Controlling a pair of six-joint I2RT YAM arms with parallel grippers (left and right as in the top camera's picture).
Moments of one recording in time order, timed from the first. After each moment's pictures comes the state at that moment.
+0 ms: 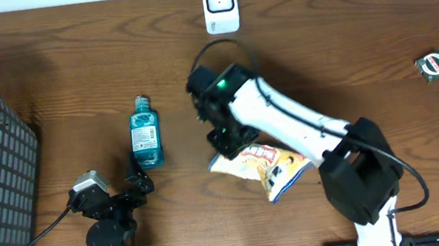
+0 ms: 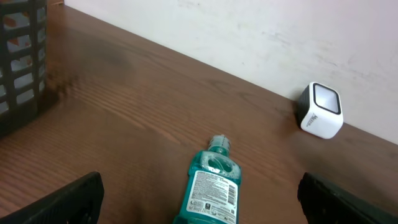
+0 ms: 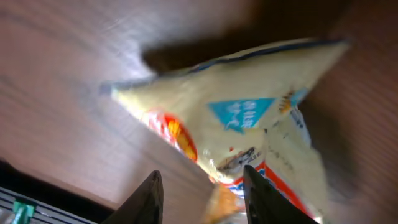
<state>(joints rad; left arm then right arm) -0.20 0.01 0.08 -0.27 -0.32 -0.41 0.76 2.04 1.67 -1.29 -0.11 0.15</state>
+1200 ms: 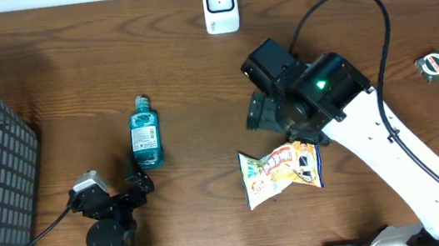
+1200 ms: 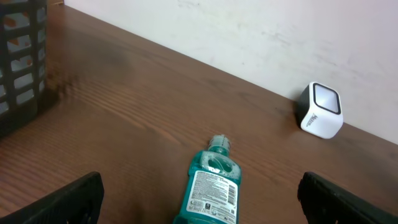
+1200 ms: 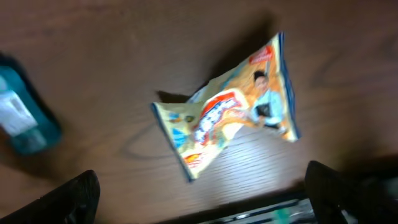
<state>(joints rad) -0.20 0.01 0.08 -0.27 -0.32 -0.41 0.66 1.58 1.69 -1.49 0.10 1.04</state>
